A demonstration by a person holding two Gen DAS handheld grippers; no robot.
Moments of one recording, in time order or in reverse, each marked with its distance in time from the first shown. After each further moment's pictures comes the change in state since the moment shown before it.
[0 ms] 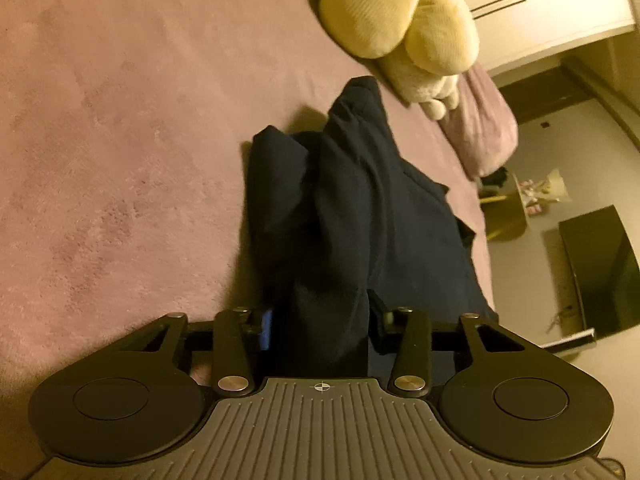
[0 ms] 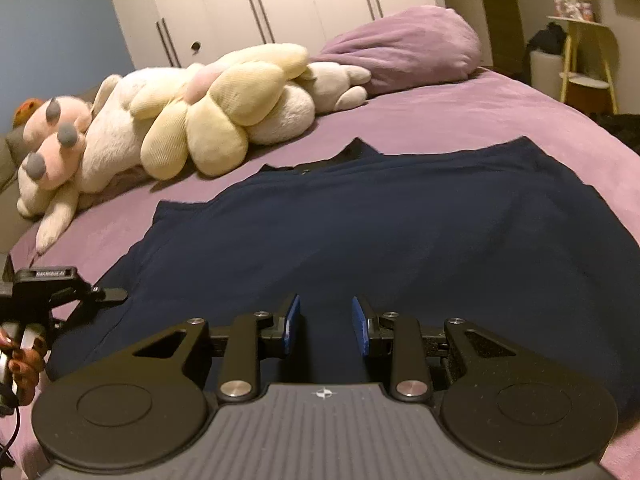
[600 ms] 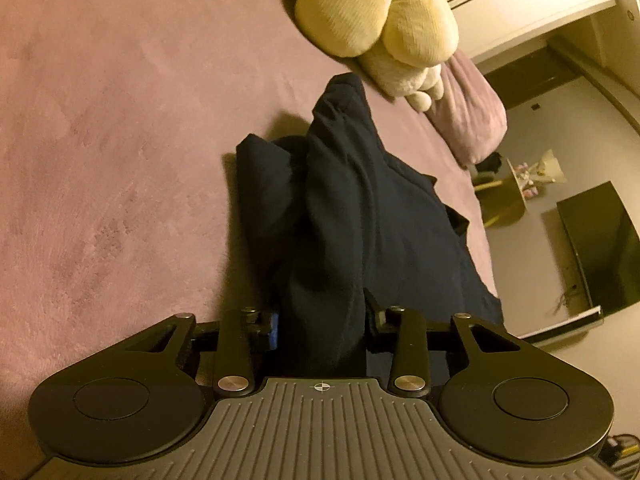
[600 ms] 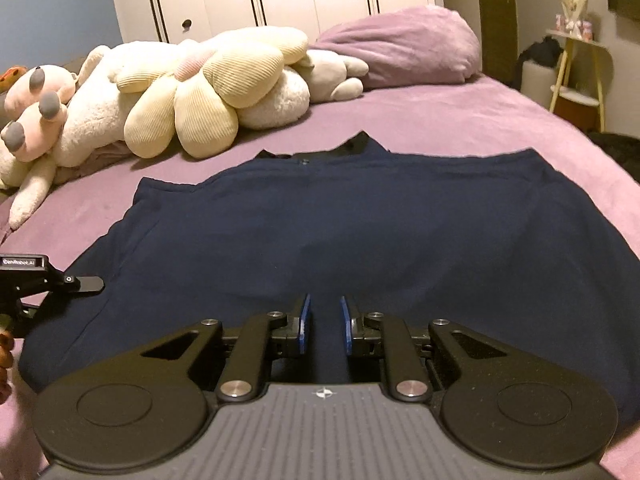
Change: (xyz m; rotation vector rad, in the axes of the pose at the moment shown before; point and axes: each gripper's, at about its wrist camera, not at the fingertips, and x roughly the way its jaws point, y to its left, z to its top) left arm -0.006 -0.013 0.000 0.071 0.001 0.007; right arm 0.016 0.030 0.004 -0.069 0.024 -0.098
